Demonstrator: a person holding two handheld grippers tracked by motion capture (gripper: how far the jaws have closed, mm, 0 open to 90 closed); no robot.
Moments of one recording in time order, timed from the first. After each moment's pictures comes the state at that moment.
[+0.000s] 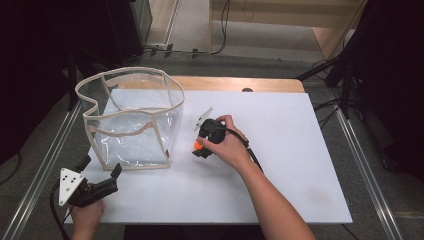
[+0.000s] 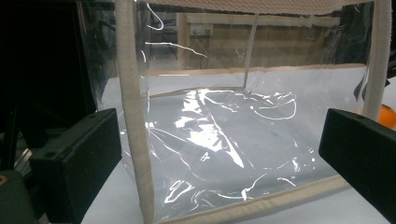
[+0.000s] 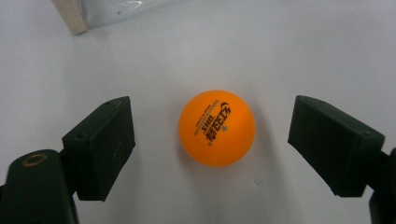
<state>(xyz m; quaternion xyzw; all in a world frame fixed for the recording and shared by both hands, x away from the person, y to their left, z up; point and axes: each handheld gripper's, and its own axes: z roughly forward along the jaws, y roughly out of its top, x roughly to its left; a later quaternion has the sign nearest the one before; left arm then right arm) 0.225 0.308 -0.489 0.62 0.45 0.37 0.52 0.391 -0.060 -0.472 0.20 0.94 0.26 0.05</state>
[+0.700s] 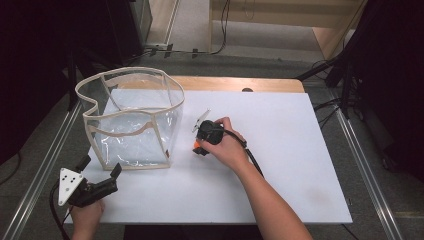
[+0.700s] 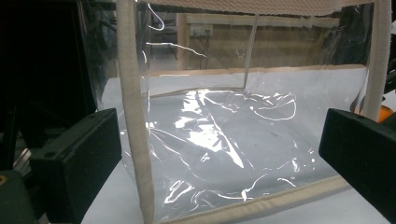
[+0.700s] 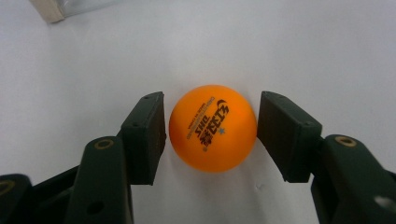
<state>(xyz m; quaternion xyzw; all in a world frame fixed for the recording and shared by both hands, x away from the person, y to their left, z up) 0.225 0.309 -0.489 0.62 0.45 0.37 0.52 0.394 -0.054 -0.483 0.21 0.94 0.25 0.05</state>
